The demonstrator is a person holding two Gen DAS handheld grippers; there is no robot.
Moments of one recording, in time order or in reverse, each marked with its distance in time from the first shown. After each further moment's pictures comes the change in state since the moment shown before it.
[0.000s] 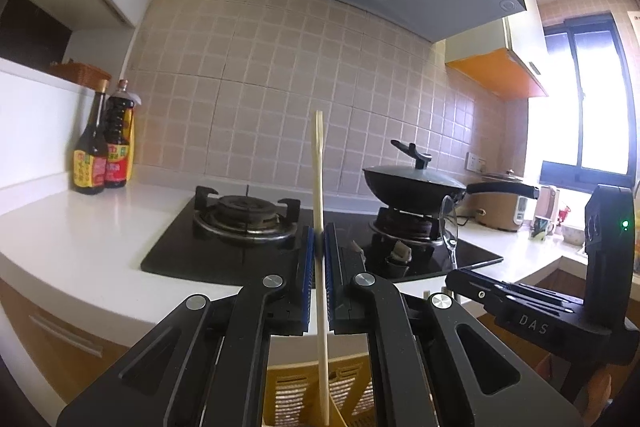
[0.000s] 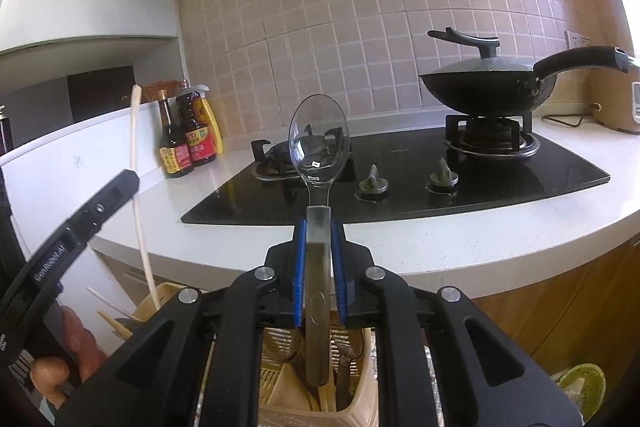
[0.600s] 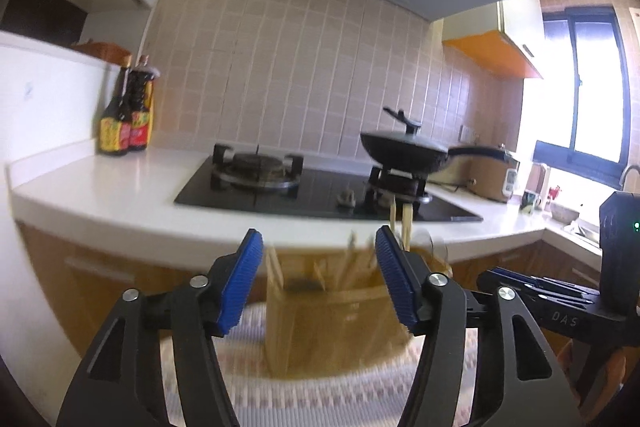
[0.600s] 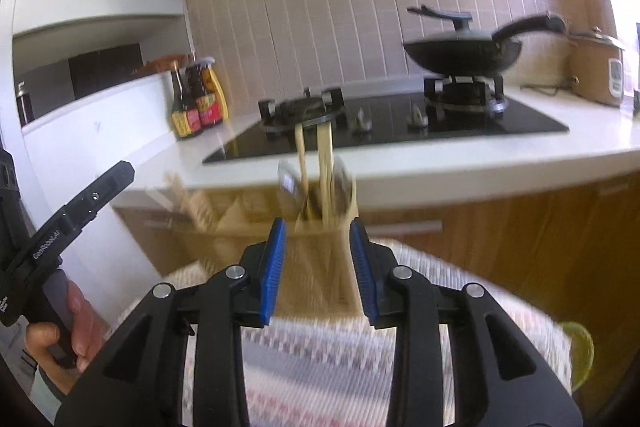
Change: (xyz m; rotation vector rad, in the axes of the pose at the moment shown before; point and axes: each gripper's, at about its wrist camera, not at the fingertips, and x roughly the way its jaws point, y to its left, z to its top) left arm -0.106 -0.010 -0.038 -0.019 0.128 0.023; right arm -0.100 0.009 -0.065 0.018 0.127 -0.028
